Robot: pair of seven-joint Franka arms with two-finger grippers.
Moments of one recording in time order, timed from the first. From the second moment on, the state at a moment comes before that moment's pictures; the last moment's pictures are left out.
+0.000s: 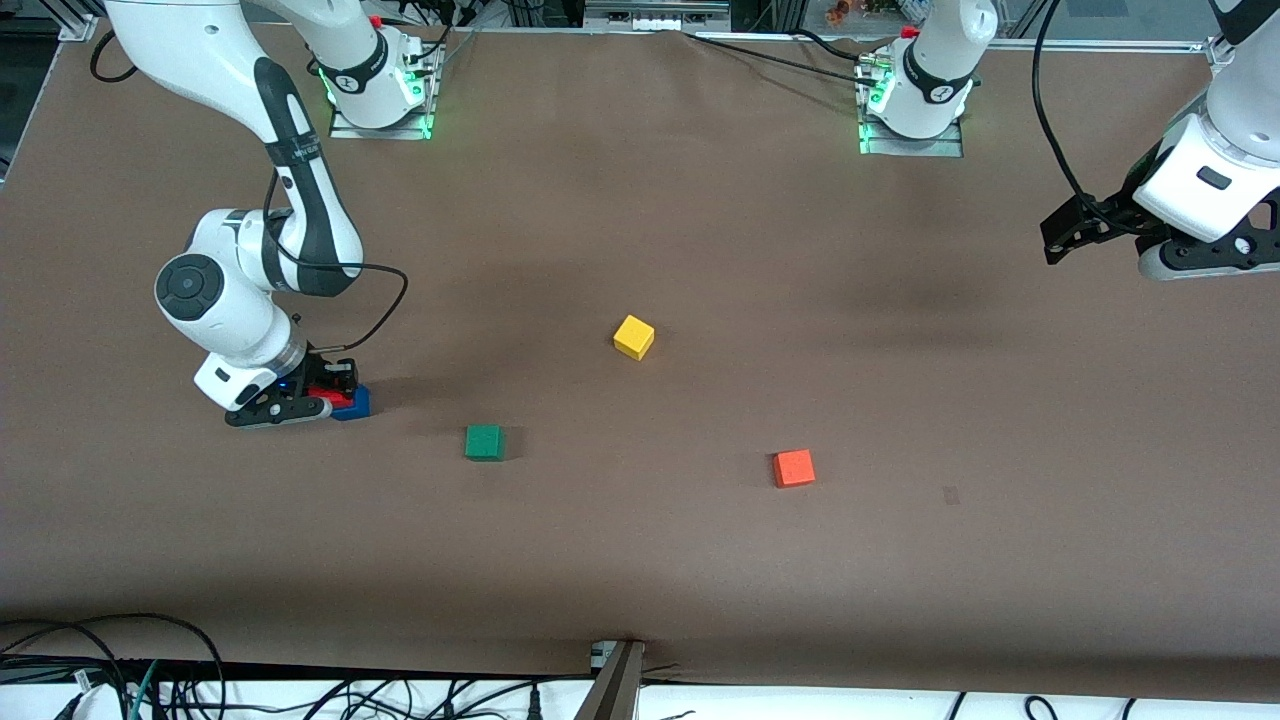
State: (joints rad) left arm -0.04 -0.01 -0.07 -1.63 0.08 1.58 -0.19; right arm 0.45 0.44 -0.37 -2.01 0.15 2.50 -0.17
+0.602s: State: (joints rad) left arm -0.05 -0.01 -0.07 -1.62 0.08 1.55 -0.19; right arm 0.45 0.45 -0.37 -2.01 0.15 2.51 -0.16
